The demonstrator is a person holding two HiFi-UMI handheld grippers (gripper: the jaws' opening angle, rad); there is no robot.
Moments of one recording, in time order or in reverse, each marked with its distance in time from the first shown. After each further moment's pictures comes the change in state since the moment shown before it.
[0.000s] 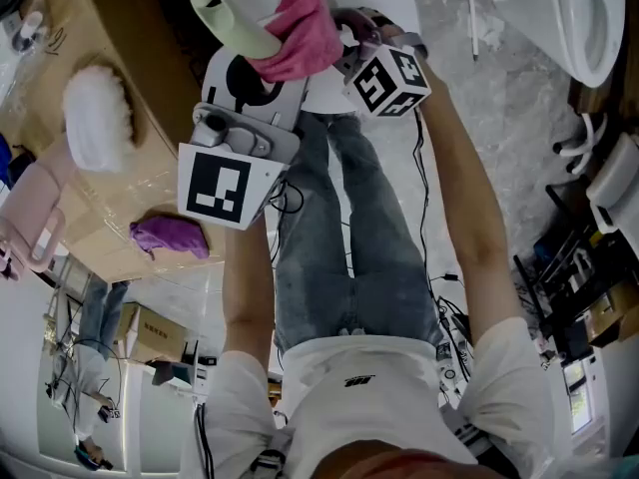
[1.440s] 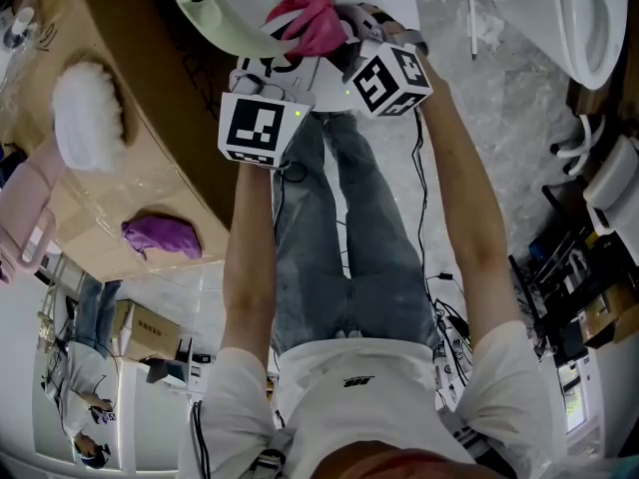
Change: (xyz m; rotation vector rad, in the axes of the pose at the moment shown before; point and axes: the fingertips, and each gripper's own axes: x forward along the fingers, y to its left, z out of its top) left arm 0.025 0.009 -0.121 0.029 0.217 0.022; right arm -0.002 0.000 -0.001 -0.014 -0.019 -0.006
